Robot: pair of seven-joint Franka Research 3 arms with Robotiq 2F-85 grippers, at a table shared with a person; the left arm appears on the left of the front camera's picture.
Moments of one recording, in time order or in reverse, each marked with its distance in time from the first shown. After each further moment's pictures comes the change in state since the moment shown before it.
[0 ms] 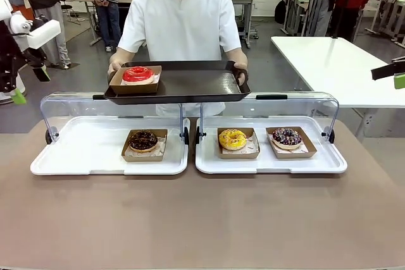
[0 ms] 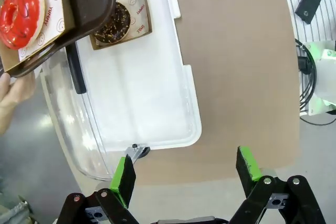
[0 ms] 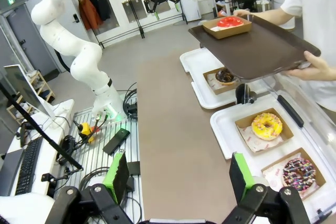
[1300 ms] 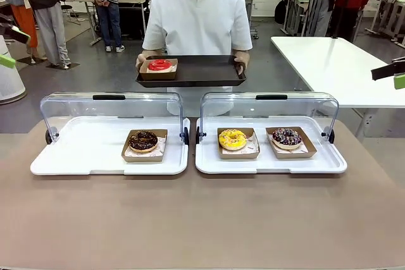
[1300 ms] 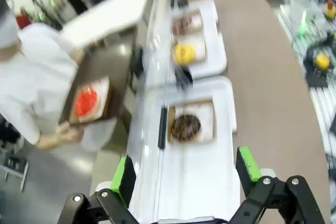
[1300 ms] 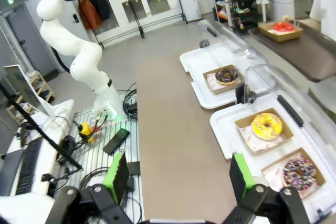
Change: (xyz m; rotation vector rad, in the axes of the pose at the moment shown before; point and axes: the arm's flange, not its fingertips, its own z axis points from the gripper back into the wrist) left arm -0.126 -0.011 0.030 0.277 -0.842 0.086; right arm 0.000 0.000 0.001 -0.001 0.000 -0.001
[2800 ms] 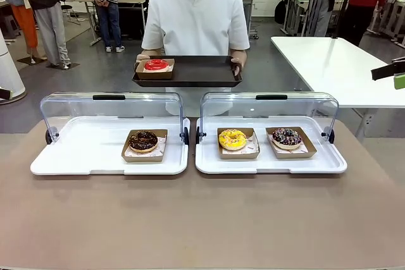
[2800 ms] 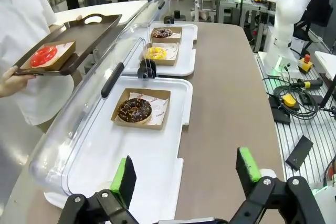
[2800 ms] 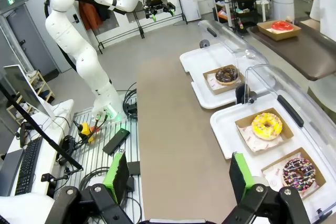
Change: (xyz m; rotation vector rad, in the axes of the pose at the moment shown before) left arm -0.143 -0.051 -0.005 -0.116 -0.143 0.351; right arm 0.000 0.000 0.000 0.000 0.000 0.000
